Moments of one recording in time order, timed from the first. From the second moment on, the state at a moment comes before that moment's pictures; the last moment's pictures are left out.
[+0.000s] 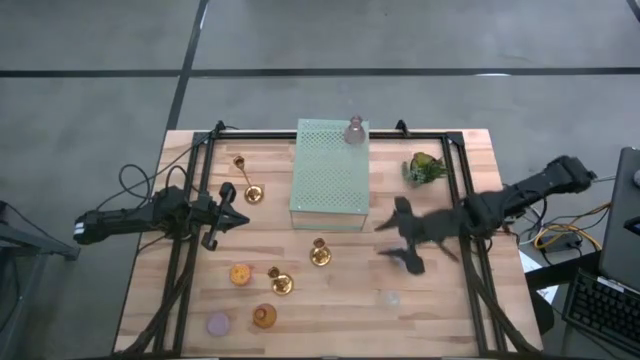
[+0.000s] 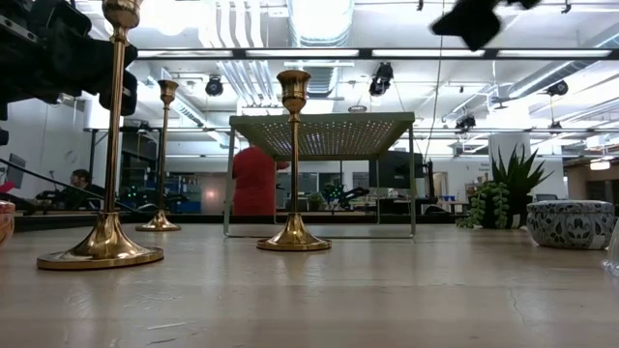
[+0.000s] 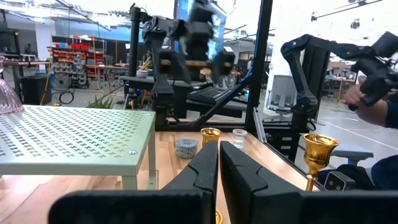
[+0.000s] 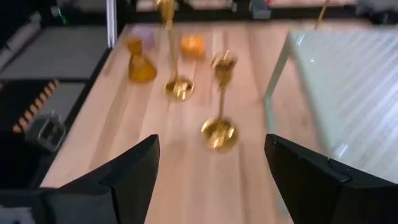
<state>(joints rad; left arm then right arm) 0.11 0.06 0.01 0.13 0.29 -0.11 0.39 1.03 0.78 -0.28 0.24 0.26</state>
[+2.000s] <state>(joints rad) 0.11 0.06 0.01 0.11 0.29 -0.11 0.83 1.69 0.78 -0.12 0.71 0.75</state>
